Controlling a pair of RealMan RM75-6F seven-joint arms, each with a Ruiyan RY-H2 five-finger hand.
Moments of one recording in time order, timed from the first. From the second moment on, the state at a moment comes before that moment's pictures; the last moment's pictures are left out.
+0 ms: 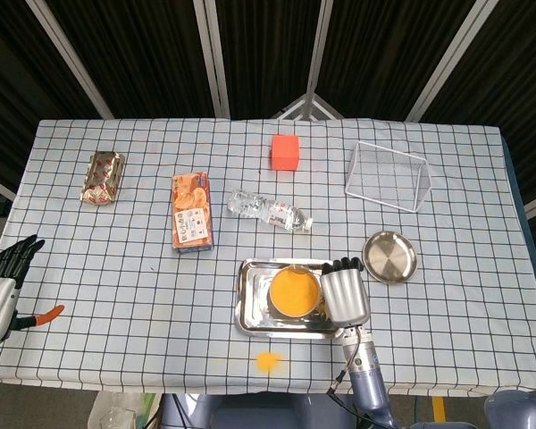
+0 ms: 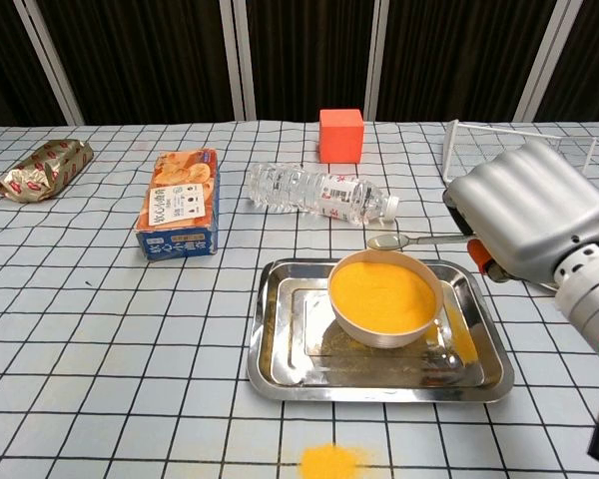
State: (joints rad) left arm -0.12 -1.10 -0.05 -1.68 1.50 1.45 -0.15; right arm 0.51 -1.83 0.06 -1.63 -1.23 1.57 -1.33
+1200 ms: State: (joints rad) left arm -0.12 -1.10 -0.05 -1.68 1.50 1.45 -0.15; right arm 0.54 -1.64 -0.05 -1.64 -1.52 1.40 -1.61
